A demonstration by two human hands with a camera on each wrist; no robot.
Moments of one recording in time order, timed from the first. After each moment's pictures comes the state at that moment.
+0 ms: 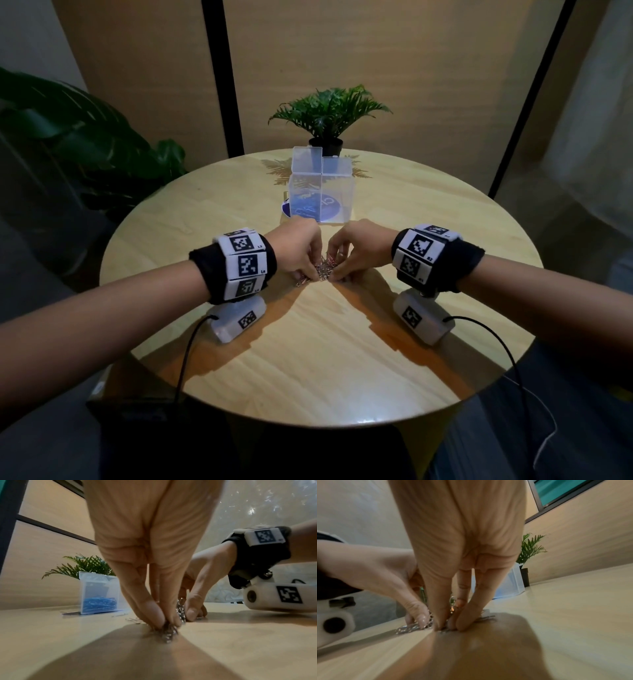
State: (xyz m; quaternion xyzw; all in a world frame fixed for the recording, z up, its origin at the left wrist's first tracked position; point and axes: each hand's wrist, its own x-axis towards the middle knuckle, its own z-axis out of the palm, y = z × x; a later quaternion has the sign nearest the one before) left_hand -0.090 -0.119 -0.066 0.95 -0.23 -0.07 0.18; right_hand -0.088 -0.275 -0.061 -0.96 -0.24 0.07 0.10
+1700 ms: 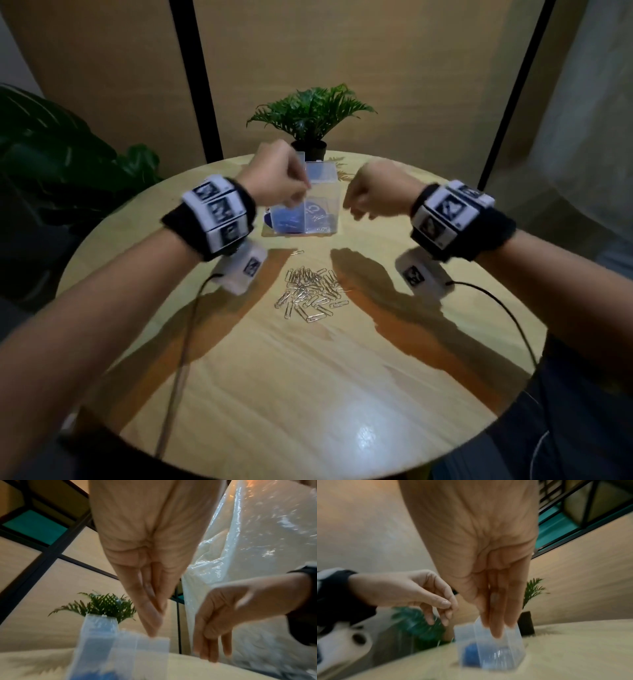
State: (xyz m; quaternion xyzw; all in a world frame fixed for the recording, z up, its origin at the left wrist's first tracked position) left_hand -0.028 -0.123 0.003 0.93 -0.18 0.08 0.32; right_hand -0.043 -0.310 0.000 -0.98 -0.15 -0.04 0.15
